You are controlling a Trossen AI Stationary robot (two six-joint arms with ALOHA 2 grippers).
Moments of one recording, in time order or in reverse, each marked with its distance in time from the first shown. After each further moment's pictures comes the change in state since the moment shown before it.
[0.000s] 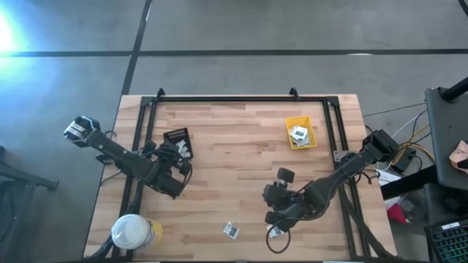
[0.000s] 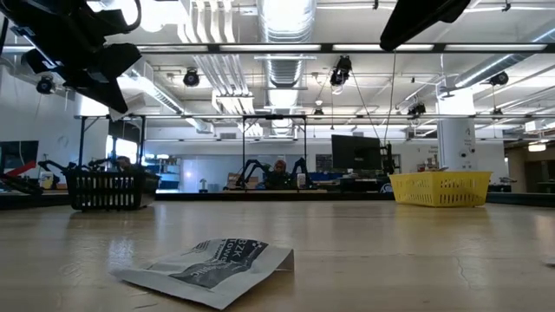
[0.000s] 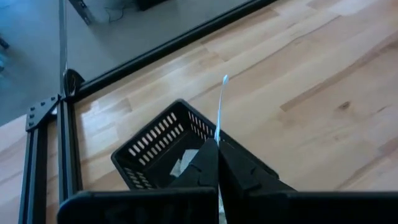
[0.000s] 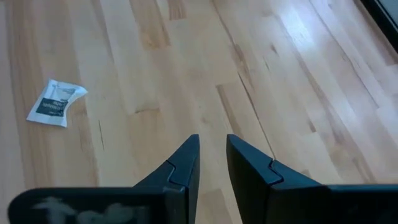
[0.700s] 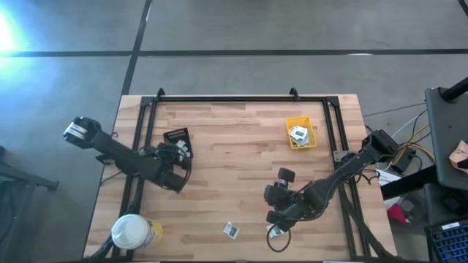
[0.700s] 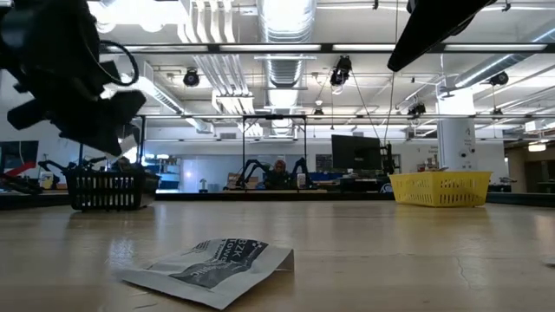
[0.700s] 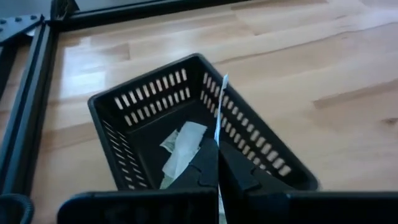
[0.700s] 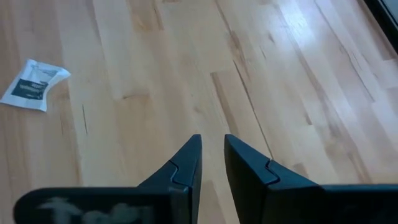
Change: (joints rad) left arm 0.086 0.000 -0.230 0.293 0.041 -0.175; right arm 0.000 0.000 -0.058 0.014 0.003 -0.013
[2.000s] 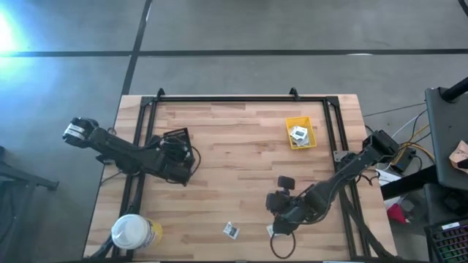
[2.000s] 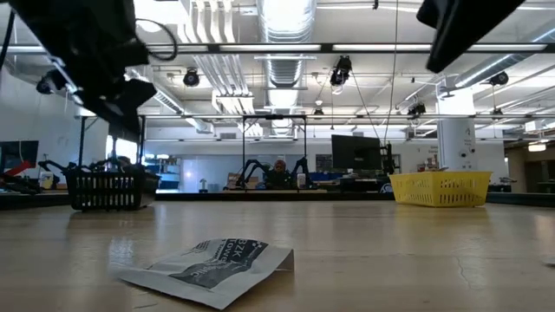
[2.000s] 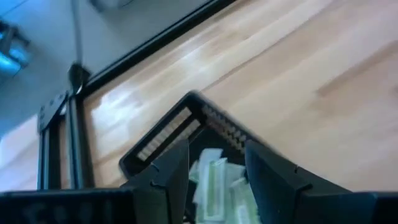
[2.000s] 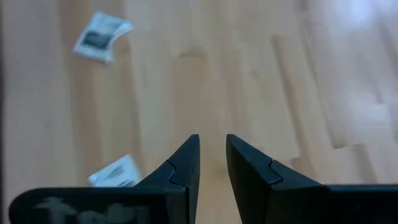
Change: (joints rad) left arm 0.102 -0.006 0.149 -0.096 0.010 0.460; right arm 0.026 0.000 -0.001 0.021 -0.205 -0.016
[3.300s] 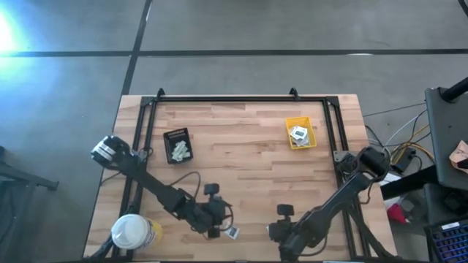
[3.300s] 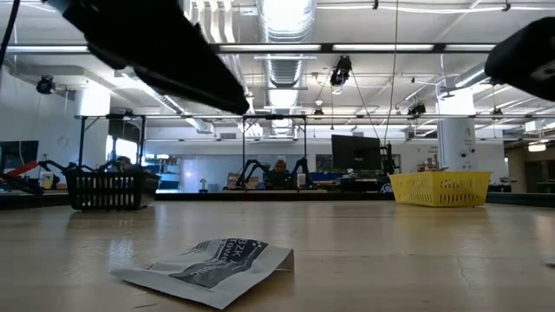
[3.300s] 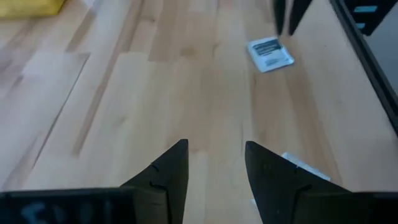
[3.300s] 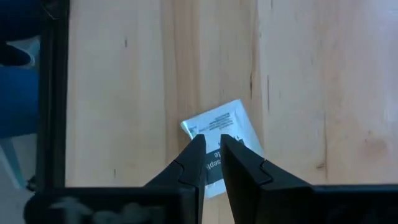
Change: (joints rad) left arm -0.302 0.445 0.242 1.108 0.373 0.892; right arm 0.164 0.210 -0.039 0.226 -0.145 0.057
